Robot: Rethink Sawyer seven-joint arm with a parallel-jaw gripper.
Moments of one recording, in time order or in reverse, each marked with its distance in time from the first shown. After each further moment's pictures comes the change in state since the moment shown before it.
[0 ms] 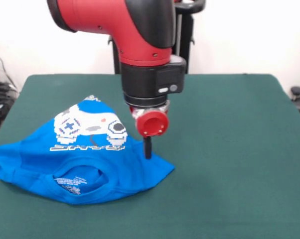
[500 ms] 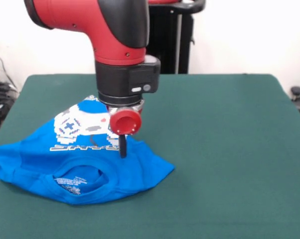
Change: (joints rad) arm -0.066 0.000 0.000 -0.002 -0.059 -0.006 0.000
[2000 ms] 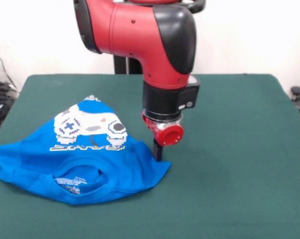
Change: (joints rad) arm 0.161 0.103 -0.082 -0.023 -0.034 -0.007 0.000
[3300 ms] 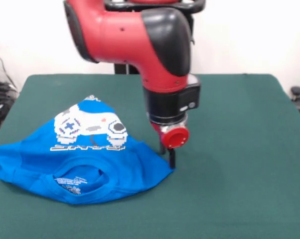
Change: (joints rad) arm -0.070 -0.005 0.111 0.014 0.000 0.050 0.000
